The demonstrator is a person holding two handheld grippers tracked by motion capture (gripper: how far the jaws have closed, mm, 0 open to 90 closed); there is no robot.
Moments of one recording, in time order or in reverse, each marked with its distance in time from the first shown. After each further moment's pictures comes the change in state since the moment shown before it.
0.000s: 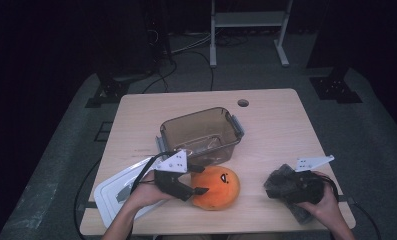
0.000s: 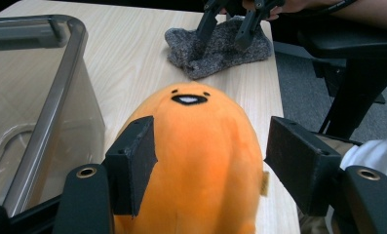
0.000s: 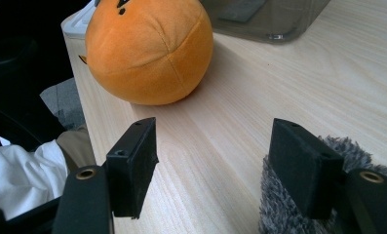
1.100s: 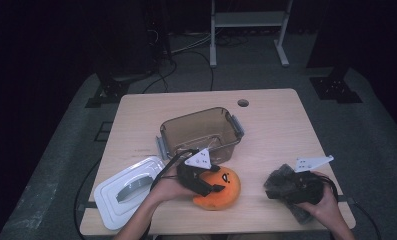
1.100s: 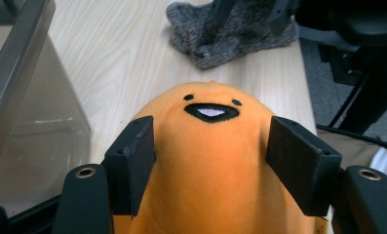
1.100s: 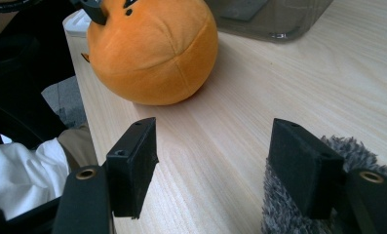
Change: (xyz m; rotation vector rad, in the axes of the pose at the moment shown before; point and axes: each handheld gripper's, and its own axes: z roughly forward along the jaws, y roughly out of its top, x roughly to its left) left arm 0.014 0.004 0.055 0.097 -0.008 -0.032; right arm 0.001 0.000 0.001 0.007 0.005 -0.005
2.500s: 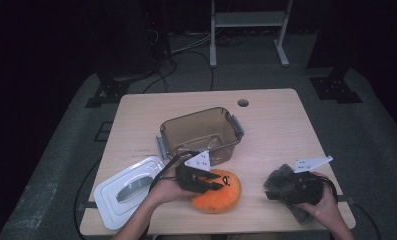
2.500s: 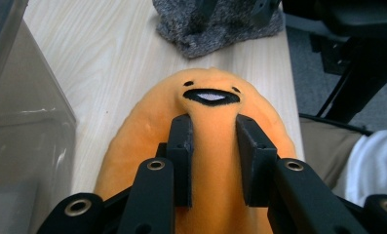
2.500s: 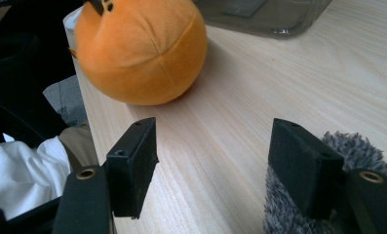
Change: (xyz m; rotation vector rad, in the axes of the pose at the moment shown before) left arm -0.008 0.005 -0.010 0.035 -0.041 -0.007; right arm -0.001 -0.002 0.002 0.007 0.005 0.006
